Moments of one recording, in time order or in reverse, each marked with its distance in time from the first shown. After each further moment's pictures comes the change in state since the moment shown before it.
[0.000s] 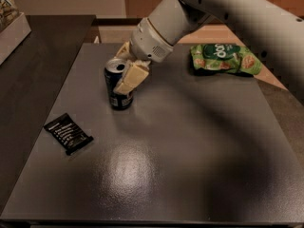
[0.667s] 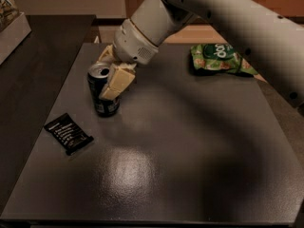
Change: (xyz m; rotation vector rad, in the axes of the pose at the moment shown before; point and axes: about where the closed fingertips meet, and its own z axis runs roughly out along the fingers) arm -0.033 0.017 0.022 -0.088 -0.028 -0.083
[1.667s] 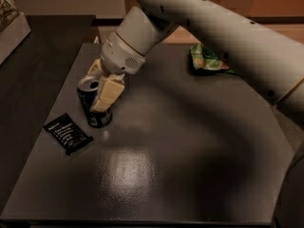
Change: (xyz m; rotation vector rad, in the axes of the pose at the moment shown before) arm -0.003 0.013 0.040 -0.126 0.000 0.008
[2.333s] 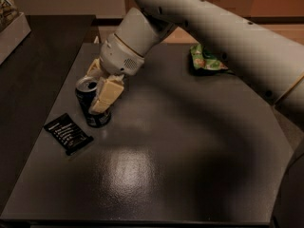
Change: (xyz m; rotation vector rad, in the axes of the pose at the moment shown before) arm -0.002 0.000 0.002 -0.002 -0.001 -0.003
